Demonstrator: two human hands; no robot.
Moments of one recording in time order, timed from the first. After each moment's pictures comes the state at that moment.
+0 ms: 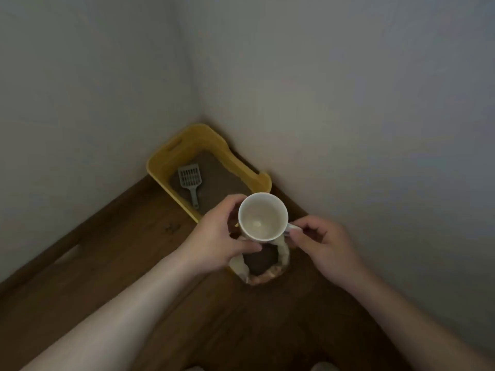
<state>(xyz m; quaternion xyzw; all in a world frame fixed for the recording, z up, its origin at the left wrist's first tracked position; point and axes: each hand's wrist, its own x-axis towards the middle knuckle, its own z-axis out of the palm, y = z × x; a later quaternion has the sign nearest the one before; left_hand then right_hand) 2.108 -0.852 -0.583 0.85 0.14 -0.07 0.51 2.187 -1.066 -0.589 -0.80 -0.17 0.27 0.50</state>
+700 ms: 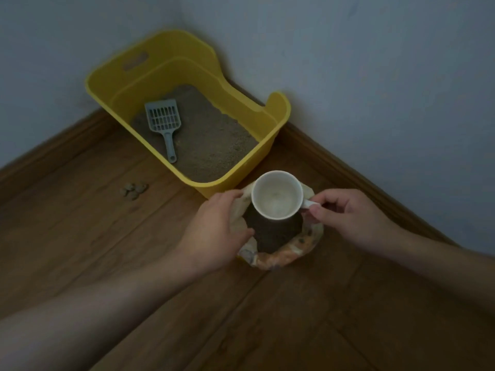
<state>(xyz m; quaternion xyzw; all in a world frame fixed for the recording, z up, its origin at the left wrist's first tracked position) 2.081 -0.851 -0.876 0.92 0.17 -0.07 0.34 2.204 -1.081 -0.855 -0.82 -0.23 0.30 0.42</state>
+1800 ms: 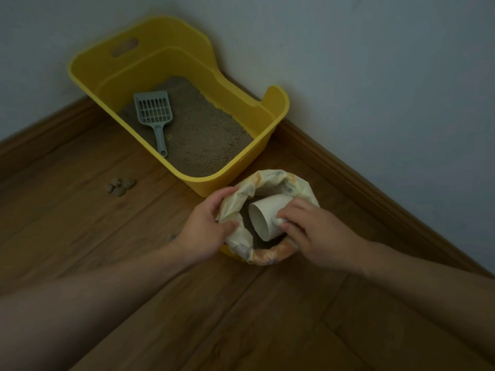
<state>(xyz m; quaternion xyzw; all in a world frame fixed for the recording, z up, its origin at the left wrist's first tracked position) 2.082 -0.838 -0.917 0.71 0.23 -0.09 0.65 2.178 -1.057 -0.893 -0.86 -0.40 0.22 0.21</state>
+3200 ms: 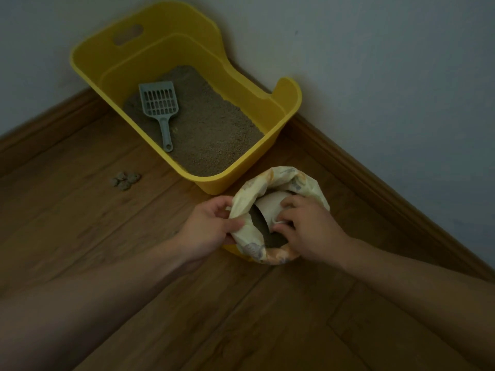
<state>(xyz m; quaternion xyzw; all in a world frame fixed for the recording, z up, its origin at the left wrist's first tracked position) 2.086 -0.837 -0.915 0.57 0.34 -0.15 0.73 2.187 -1.025 -0.910 -0.89 -0.36 0.25 0.11</state>
